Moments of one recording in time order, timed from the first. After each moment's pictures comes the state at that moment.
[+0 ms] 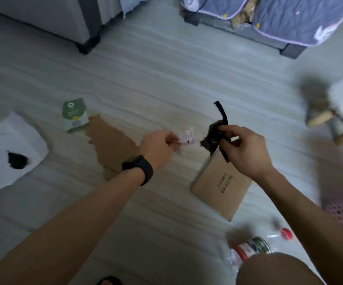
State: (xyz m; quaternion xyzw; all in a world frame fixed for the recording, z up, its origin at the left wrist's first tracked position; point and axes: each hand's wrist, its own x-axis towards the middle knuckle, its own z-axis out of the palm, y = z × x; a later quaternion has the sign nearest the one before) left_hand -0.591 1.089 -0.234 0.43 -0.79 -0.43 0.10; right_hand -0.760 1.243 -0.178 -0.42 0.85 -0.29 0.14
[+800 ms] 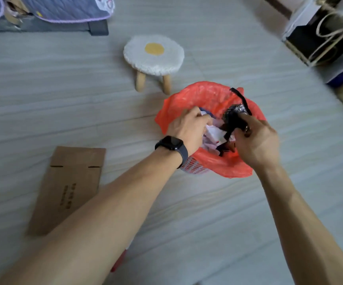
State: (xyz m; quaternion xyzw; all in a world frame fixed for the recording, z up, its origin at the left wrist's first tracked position) left_hand -0.945 1.510 -0.181 -0.07 -0.96 -0.27 0.07; right_hand -0.954 1.693 -0.160 -0.02 0.96 -0.24 -0.12
